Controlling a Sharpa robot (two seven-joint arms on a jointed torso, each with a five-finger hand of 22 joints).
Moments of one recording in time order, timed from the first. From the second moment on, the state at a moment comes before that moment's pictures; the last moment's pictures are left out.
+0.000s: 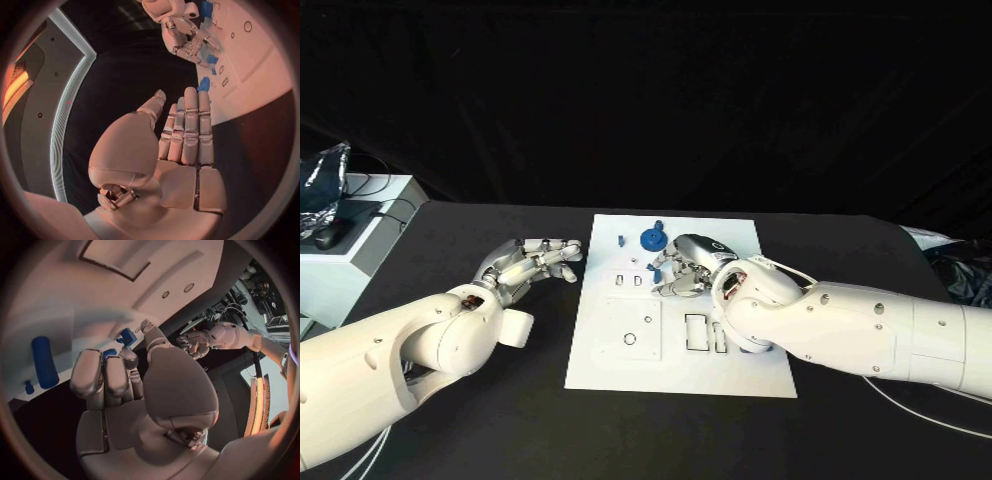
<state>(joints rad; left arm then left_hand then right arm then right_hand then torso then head) 0.98 -0.91 0.15 1.53 -0.19 -0.25 0.29 1.33 -0.04 0.18 -0.06 0.05 1.02 0.16 0.07 0.07 1.22 0.10 0.07 0.06 1.18 0.03 0.57 0.44 0.11 0.91 0.04 0.81 0.37 1.18 -0.68 -0.12 1.50 -1.41 -0.53 -0.33 1.32 -0.16 0.01 0.06 0.31 1.00 0.15 0.07 0.07 1.21 0.04 1.03 1.17 1.45 -0.04 1.21 1.12 0.08 1.47 -0.05 1.07 1.31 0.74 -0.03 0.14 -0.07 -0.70</state>
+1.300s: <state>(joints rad) 1.15 -0.67 0.13 1.33 -0.71 -0.11 -0.26 1.09 -0.12 0.24 0.23 0.05 0.94 0.08 0.48 0.35 1.11 0.01 0.84 0.60 1.28 -0.06 1.09 0.78 0.11 1.01 -0.04 1.20 0.70 1.28 -0.90 -0.09 1.56 -1.02 -0.69 -0.08 1.27 -0.04 -0.03 -0.02 0.46 1.09 0.11 0.16 0.15 1.20 0.02 1.02 1.15 1.45 -0.05 1.18 1.09 0.08 1.46 -0.07 1.03 1.31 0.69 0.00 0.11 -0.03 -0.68</state>
